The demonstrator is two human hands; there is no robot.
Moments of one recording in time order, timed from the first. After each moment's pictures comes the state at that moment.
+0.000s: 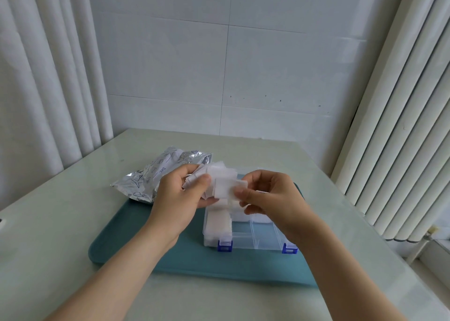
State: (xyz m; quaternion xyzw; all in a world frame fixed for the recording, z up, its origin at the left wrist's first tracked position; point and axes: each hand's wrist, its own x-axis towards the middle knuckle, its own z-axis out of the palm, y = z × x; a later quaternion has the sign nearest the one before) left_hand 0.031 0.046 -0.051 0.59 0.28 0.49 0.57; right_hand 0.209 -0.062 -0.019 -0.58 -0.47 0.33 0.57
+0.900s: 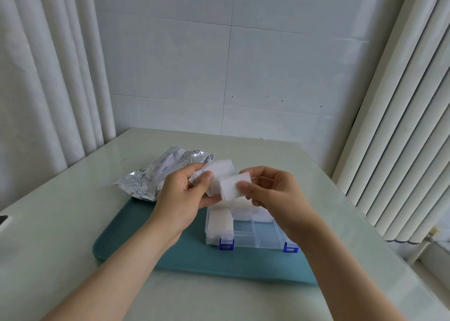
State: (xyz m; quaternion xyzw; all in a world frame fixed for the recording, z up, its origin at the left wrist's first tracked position) left_hand 0.030 0.042 -0.046 0.60 0.24 0.47 0.60; right_hand 0.212 -0.059 -0.023 -0.57 -0.47 0.32 0.60
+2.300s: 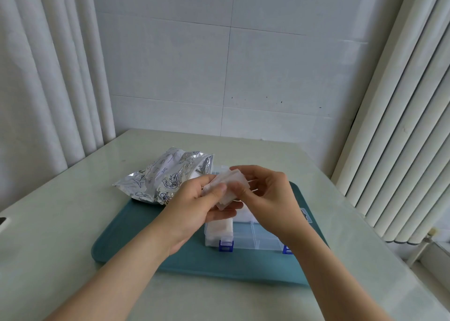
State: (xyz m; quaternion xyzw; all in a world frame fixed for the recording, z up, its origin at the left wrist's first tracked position) left_hand 0.032 0.030 -0.044 0.61 0.20 0.35 0.68; right_hand 0.195 -0.057 -0.023 -0.59 -0.56 0.16 0.55
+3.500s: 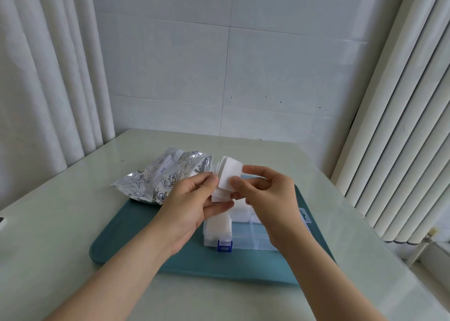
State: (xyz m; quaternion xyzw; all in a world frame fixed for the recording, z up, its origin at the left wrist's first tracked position) left_hand 0.033 0.026 -0.040 0.56 0.20 0.37 0.71; right_hand 0.179 -0.060 -0.018 -0.58 -0.40 0.26 0.66
